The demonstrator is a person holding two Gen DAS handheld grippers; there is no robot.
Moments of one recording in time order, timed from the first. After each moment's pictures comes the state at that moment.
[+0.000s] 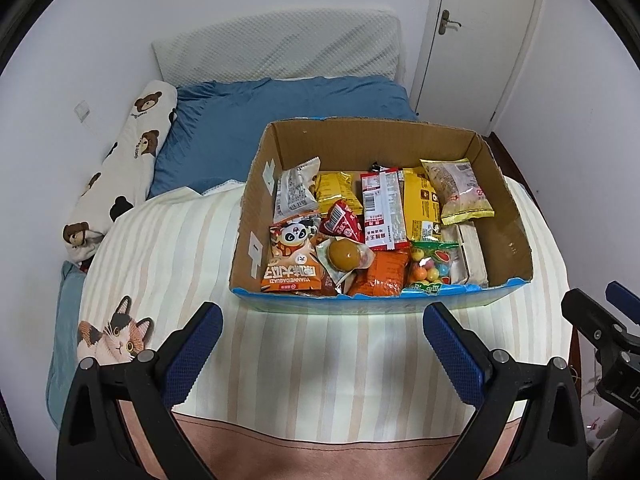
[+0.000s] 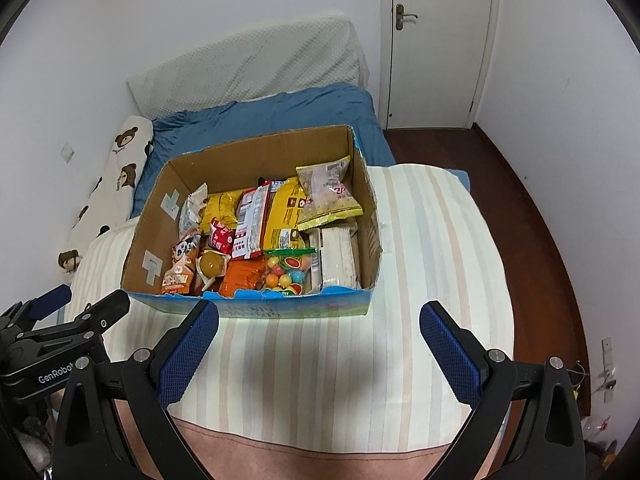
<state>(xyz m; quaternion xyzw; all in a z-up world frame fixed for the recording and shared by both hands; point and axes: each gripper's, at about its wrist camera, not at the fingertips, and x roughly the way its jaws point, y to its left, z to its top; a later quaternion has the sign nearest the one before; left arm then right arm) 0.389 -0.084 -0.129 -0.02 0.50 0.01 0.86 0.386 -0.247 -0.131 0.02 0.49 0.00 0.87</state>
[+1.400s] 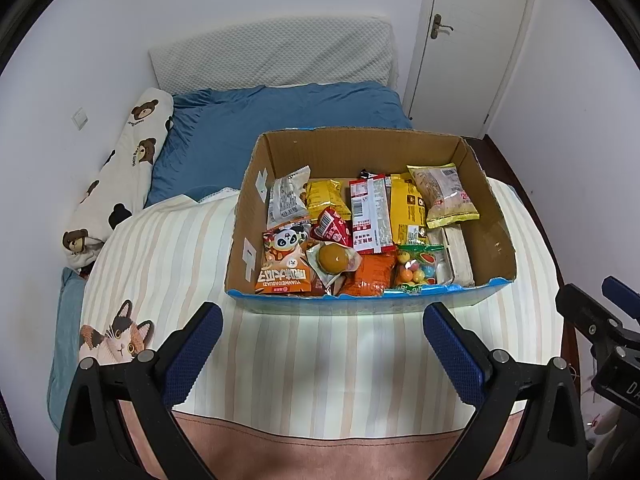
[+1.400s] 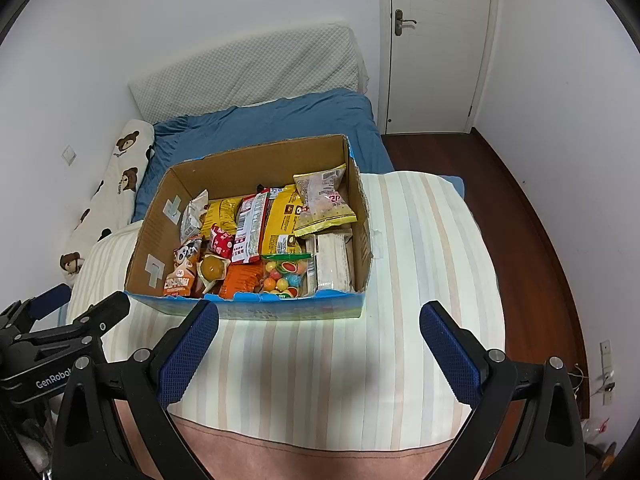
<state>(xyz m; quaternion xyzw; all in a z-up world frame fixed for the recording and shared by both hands) 0.381 -0.092 -0.112 -0.02 0.50 0.00 0.87 0.372 -0.252 -0.113 0.02 0.48 0.00 0.88</state>
